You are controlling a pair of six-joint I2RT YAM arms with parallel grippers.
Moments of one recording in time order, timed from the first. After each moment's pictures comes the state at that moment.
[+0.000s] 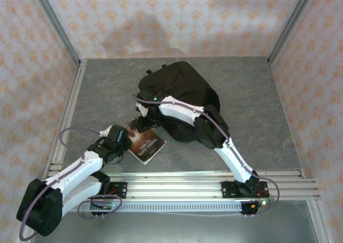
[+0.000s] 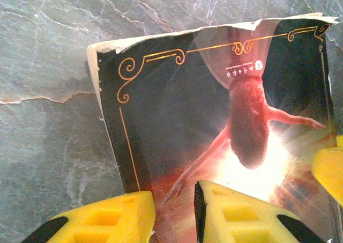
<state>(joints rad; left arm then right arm) -0.38 0.93 0.31 -0.41 -0.15 -1.10 0.88 2.38 2.01 -0.92 -0.40 0.34</state>
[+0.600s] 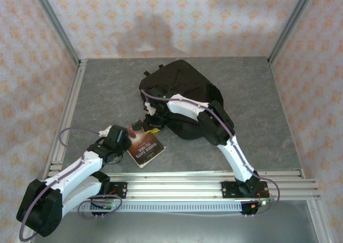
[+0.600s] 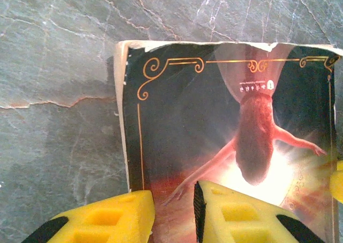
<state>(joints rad) -0.38 0.92 0.31 -0.42 -0.16 -1.10 0.81 2.34 1.85 -0.83 -0.65 0.44</state>
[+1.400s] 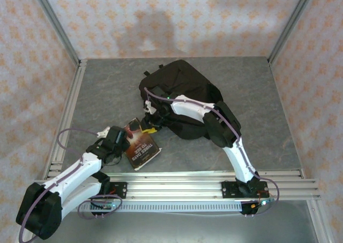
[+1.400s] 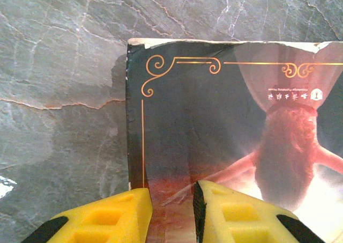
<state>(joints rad) -0.37 0.89 0.30 -0.46 -0.19 -1.10 0.81 2.23 1.73 -0.69 -0.77 0.58</state>
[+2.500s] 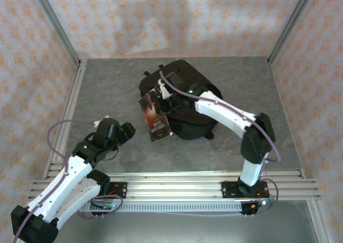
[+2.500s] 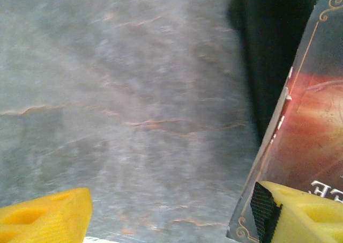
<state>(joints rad) -0.39 0.71 0.58 -0.69 -0.09 -1.00 0.80 1.75 1.59 -0.73 -0.25 0.45</state>
